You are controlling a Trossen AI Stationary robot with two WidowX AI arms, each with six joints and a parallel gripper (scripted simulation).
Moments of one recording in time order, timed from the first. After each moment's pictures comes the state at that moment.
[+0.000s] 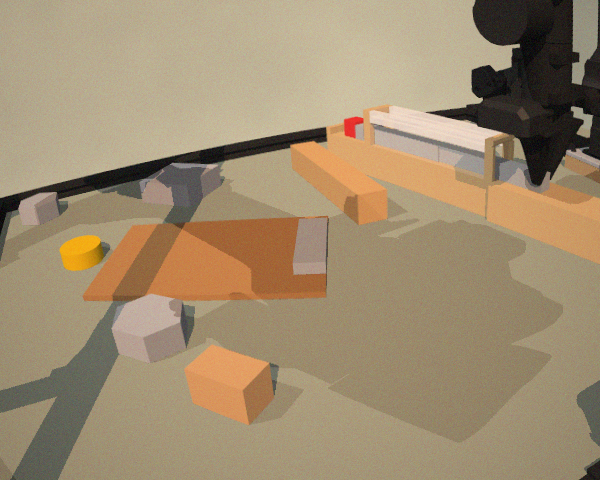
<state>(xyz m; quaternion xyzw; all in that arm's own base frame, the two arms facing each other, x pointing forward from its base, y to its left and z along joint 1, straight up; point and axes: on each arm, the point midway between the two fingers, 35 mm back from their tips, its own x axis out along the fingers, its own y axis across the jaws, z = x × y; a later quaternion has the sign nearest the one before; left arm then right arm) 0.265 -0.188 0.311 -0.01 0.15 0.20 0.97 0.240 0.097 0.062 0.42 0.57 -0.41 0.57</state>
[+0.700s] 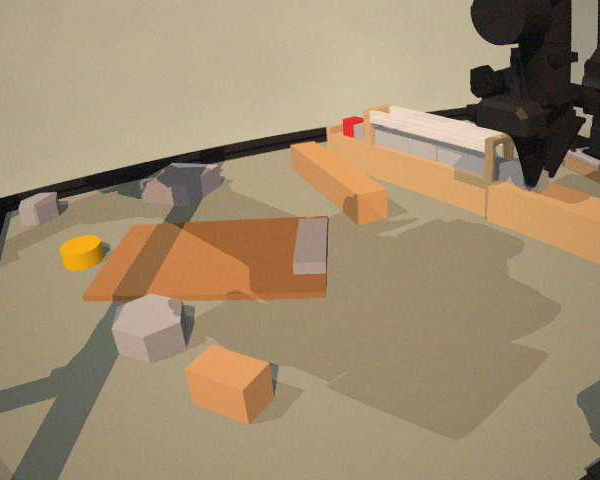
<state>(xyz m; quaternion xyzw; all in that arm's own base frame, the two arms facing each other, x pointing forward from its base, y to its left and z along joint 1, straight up) 0.265 -0.188 0.311 -0.01 0.15 0.20 0.97 0.241 0.095 0.062 0.42 0.58 -0.41 0.57</state>
